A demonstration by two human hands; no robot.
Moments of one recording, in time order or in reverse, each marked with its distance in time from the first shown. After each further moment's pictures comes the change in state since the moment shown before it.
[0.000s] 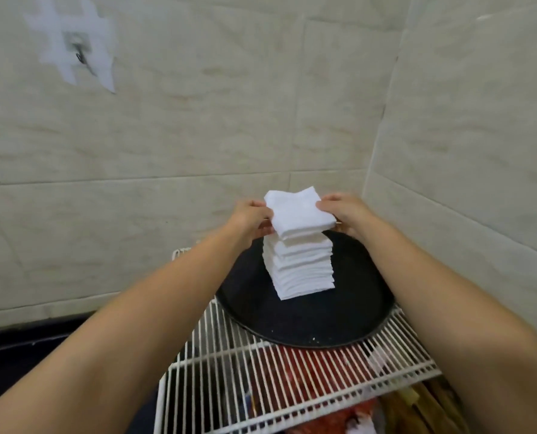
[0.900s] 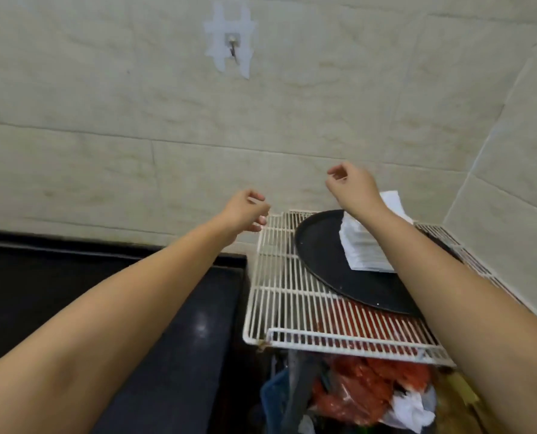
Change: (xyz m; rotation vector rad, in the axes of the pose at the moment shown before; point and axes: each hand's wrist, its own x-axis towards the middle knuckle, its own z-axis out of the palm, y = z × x) left_hand -0.129 -0.012 -0.136 0.342 0.273 0.156; right_hand -0.072 -0.028 0.120 -0.559 -0.004 -0.578
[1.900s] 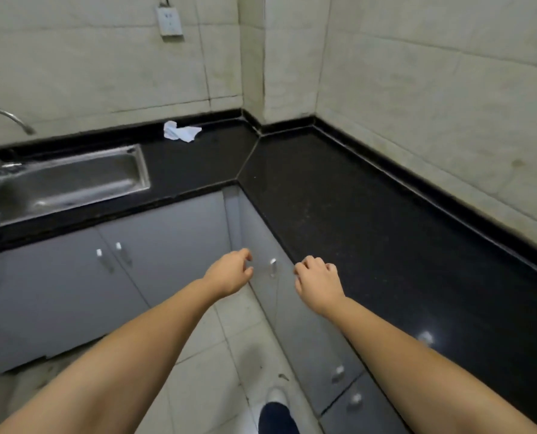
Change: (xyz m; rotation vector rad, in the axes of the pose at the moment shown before) left_hand -0.470 -0.328 -0.620 0.822 0.576 -0.754; right_hand -0.443 -0.469 0.582 -0.225 -0.887 -1.110
